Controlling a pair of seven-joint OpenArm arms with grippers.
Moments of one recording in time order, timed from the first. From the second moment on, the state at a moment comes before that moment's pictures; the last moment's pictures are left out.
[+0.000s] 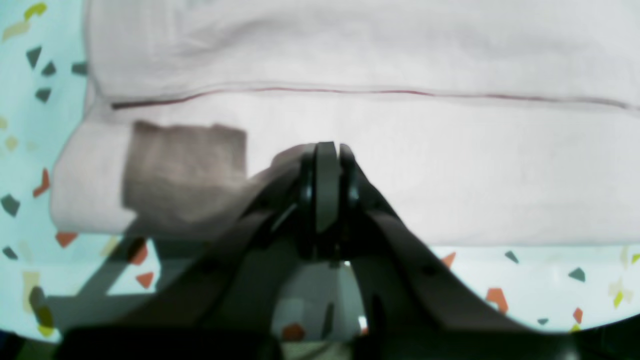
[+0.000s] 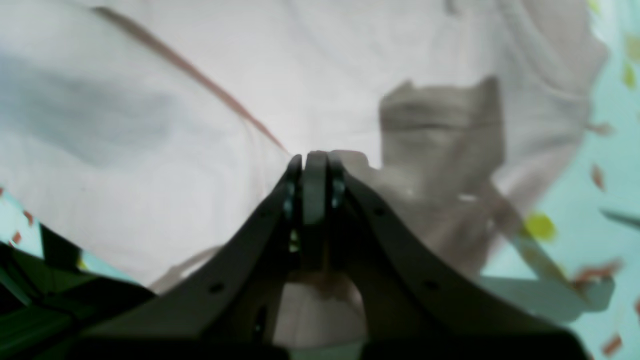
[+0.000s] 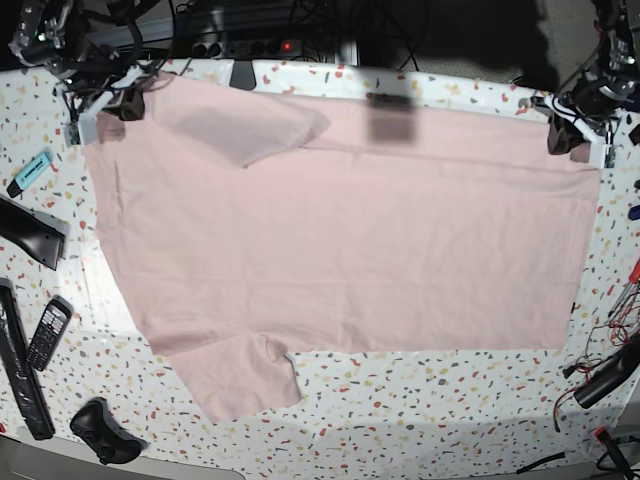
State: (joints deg) left arm 25.3 -20.0 -18.4 86.9 -23.2 -28.2 28.4; right arm -30.9 14.4 34.0 97.9 27.1 32.5 -46.3
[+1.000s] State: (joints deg) left arm 33.7 -21.1 -18.9 92.1 -25.8 -32.0 32.1; right arm -35.8 14.6 41.7 106.1 26.3 32.5 -49.5
